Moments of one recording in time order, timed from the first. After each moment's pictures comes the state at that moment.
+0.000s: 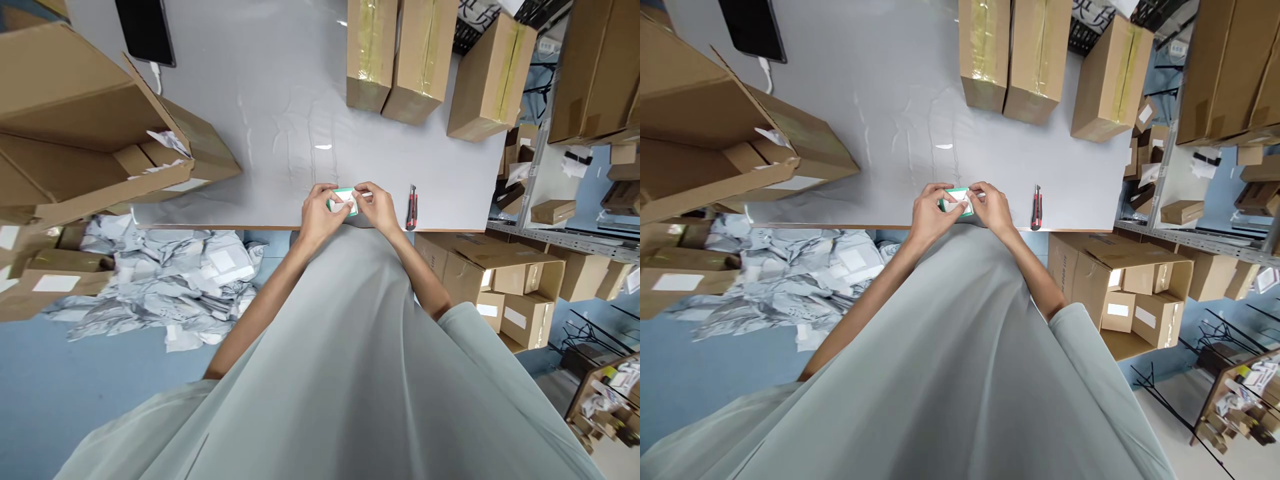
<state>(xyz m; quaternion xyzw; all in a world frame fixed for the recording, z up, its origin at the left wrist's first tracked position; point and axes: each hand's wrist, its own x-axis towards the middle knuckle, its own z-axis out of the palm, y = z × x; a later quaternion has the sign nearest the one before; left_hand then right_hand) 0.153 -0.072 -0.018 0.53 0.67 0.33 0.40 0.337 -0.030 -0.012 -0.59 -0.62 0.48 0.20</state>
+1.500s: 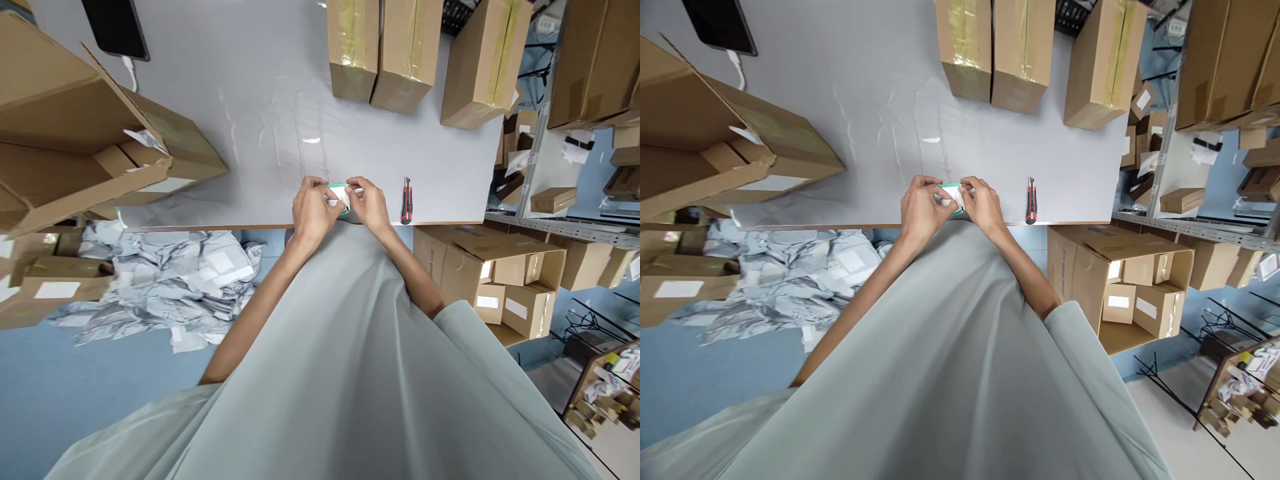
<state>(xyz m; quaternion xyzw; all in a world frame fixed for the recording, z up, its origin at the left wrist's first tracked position) 0.167 -0.068 -0.003 0.53 0.71 0.27 0.38 0.336 -0.038 -0.015 -0.61 -0.64 0.43 0.19</state>
